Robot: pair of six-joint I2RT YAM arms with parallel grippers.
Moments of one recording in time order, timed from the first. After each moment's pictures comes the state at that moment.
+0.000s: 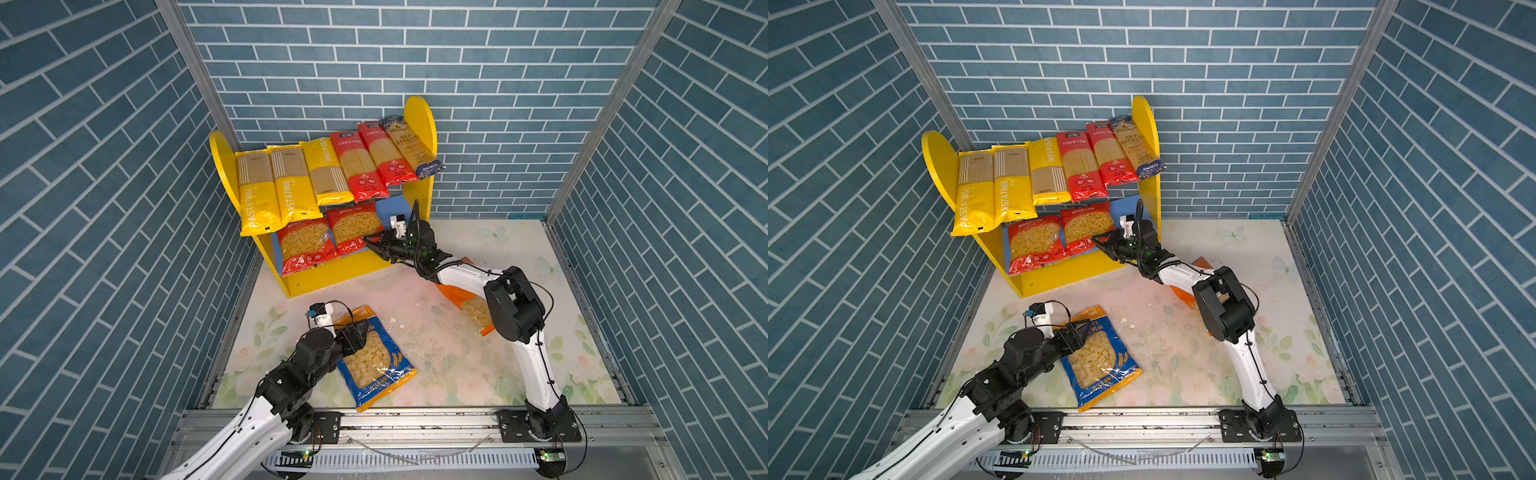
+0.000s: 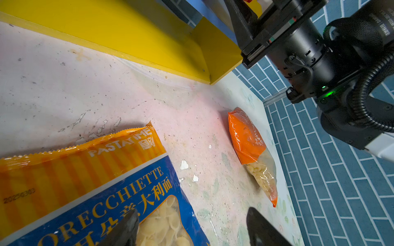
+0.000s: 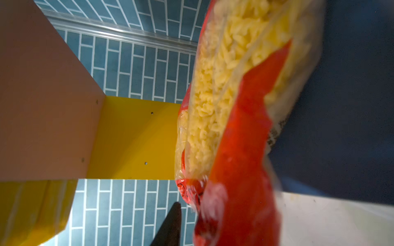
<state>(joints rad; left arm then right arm) -0.65 0.47 0.26 -0.24 -0.10 -0.93 0.73 2.25 1.70 0.42 -0.55 1.30</state>
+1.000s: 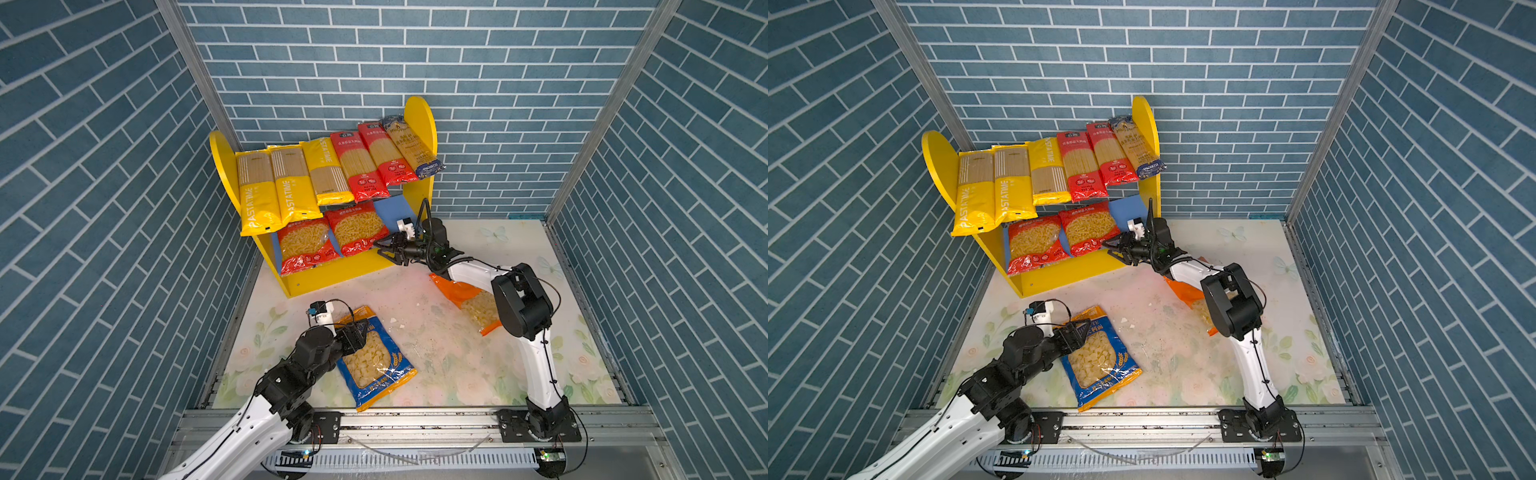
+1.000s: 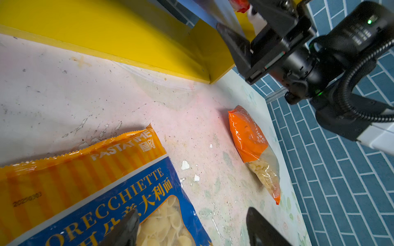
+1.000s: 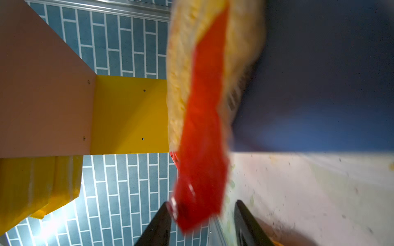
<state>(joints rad) -0.65 0.49 0.30 -0.27 -0.10 -0.89 0.62 2.16 1.52 0.40 -0.80 1.28</state>
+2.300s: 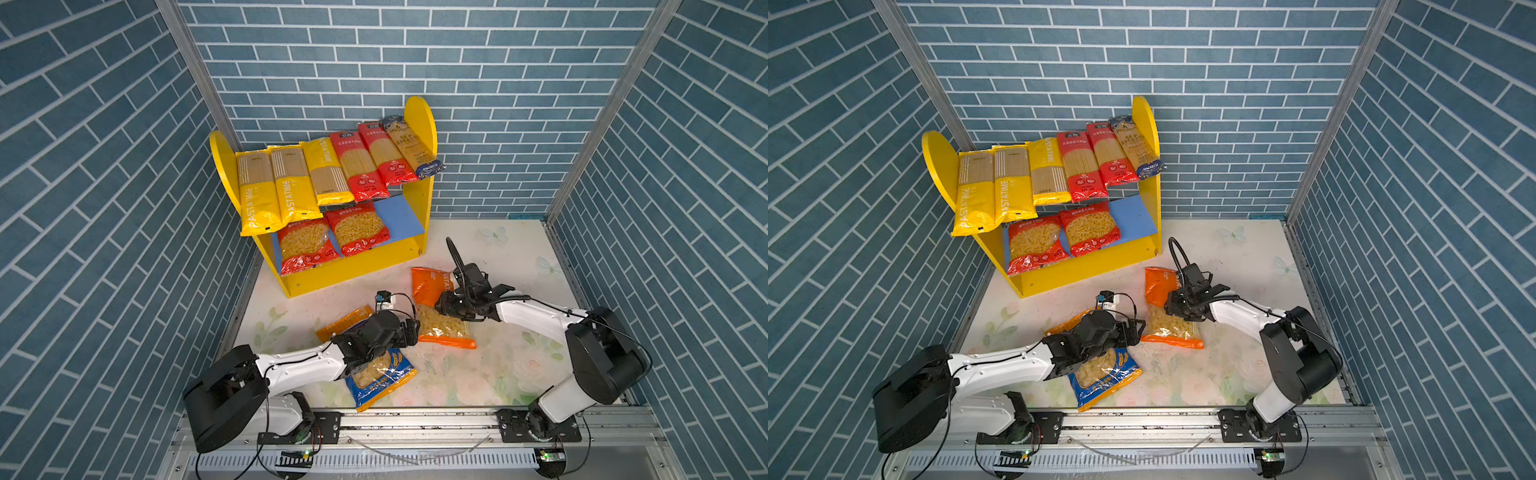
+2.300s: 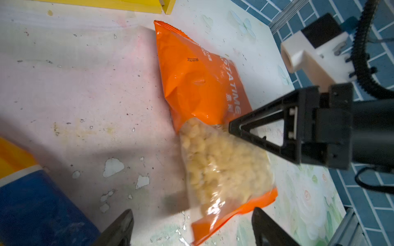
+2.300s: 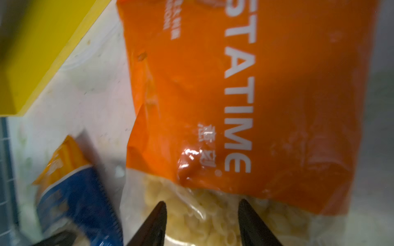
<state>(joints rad) -0.93 1.31 0.52 0.18 -0.15 -0.85 0.60 1.53 0.87 -0.33 -0.24 0.69</state>
